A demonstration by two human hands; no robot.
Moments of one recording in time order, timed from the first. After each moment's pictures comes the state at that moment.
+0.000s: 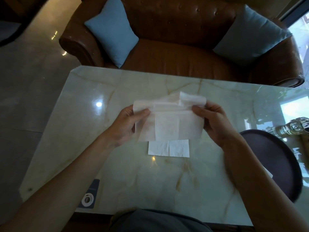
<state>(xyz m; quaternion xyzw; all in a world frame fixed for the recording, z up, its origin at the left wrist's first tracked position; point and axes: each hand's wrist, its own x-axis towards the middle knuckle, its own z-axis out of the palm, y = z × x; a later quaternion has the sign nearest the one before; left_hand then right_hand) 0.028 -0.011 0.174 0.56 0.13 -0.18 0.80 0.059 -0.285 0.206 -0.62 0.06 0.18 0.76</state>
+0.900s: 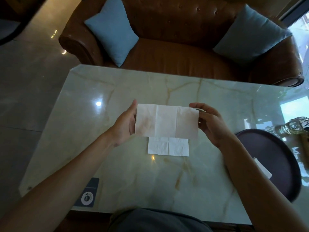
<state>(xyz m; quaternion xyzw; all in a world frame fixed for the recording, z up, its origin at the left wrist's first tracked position) 0.027 -0.003 0.166 0.54 0.16 -0.27 0.78 0.062 -0.293 0.180 -0.65 0.13 0.19 0.72</state>
